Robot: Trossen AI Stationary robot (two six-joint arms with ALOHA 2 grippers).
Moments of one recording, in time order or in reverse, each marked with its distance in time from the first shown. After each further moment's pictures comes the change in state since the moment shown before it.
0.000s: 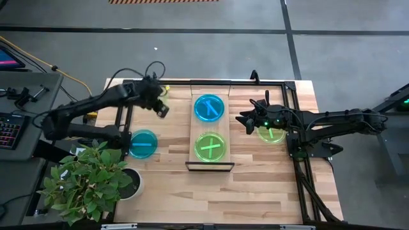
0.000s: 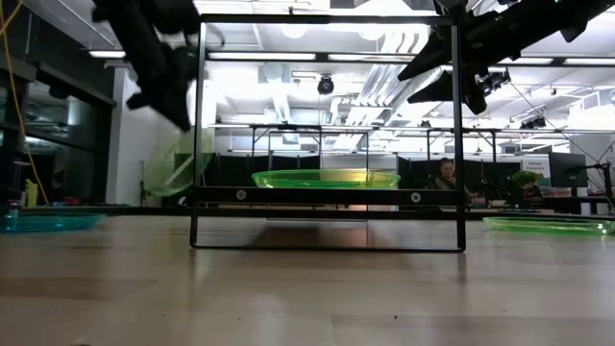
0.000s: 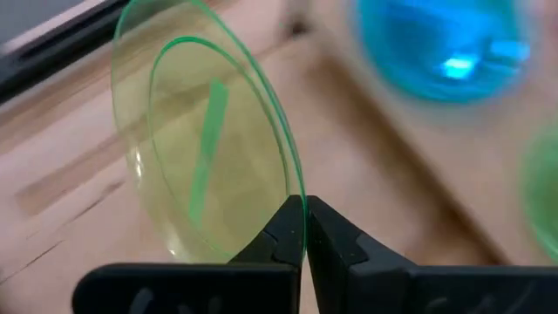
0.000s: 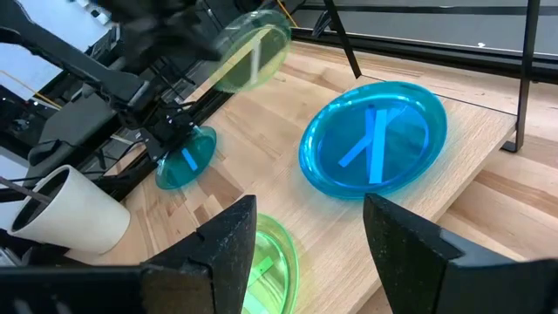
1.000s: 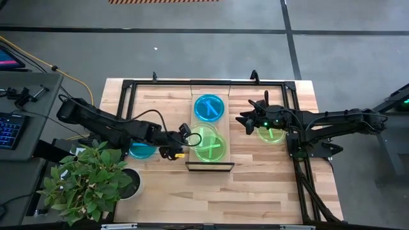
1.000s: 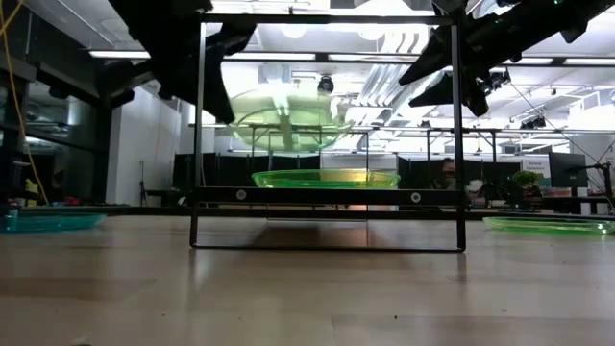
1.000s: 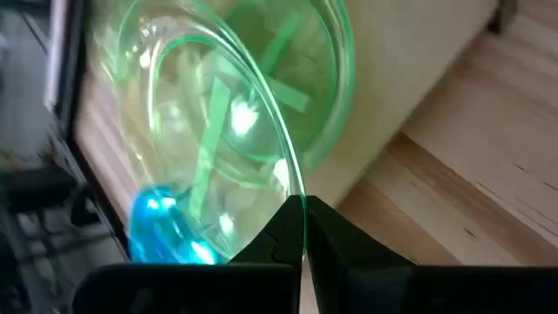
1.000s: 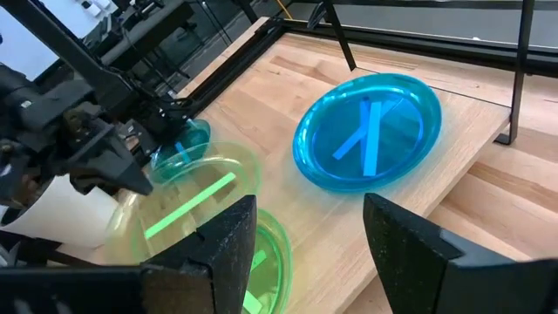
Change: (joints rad) left arm -0.764 0.269 0.001 0.353 -0.286 1.260; right arm 0.000 0.006 0.000 -0.019 0.000 0.001
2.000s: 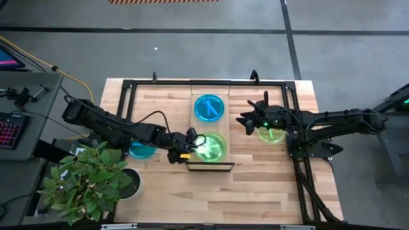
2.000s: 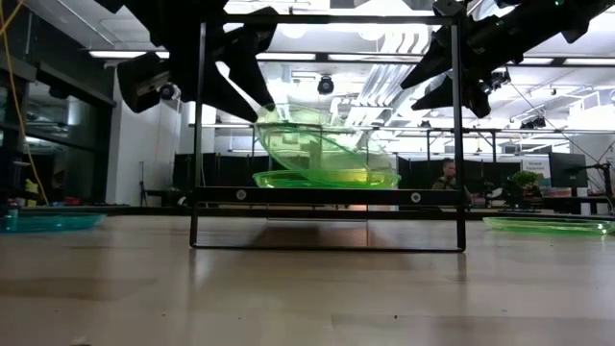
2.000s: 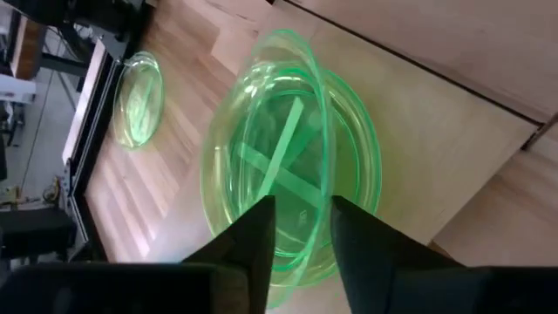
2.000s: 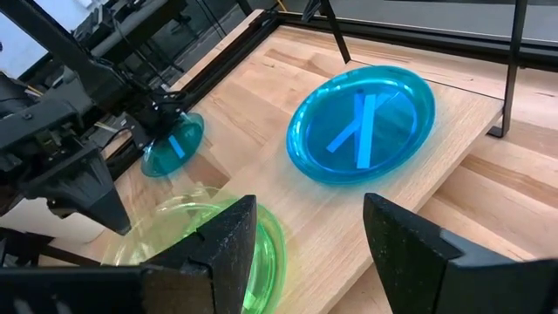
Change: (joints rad) left arm 0.001 0.087 0.000 0.233 0.126 -0.013; right arm 0.000 0.000 0.000 -0.025 0.000 0.001
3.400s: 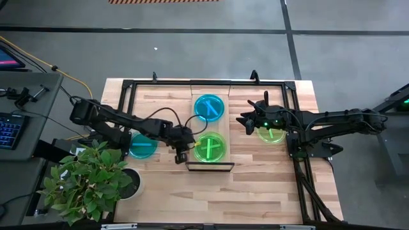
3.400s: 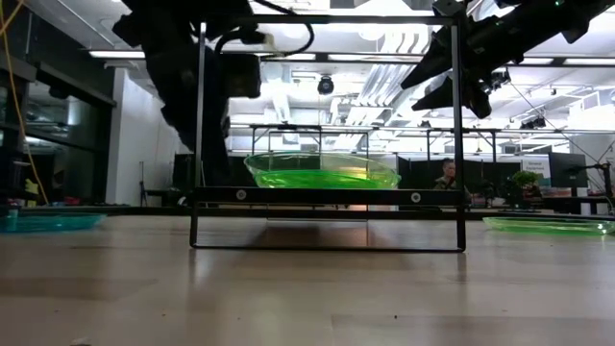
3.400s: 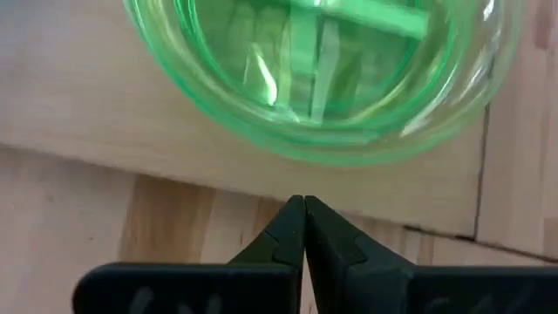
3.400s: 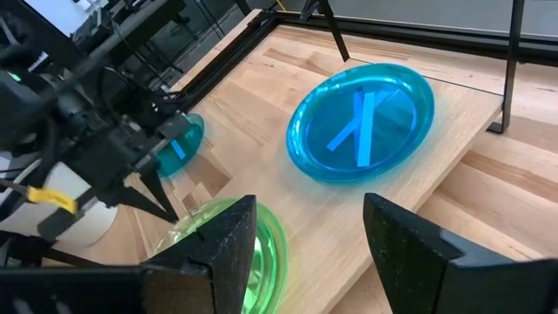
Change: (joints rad) left arm 0.136 0.093 0.000 -0.187 0.213 -1.219; right arm 0.000 -0.001 0.000 -0.003 0.000 0.017
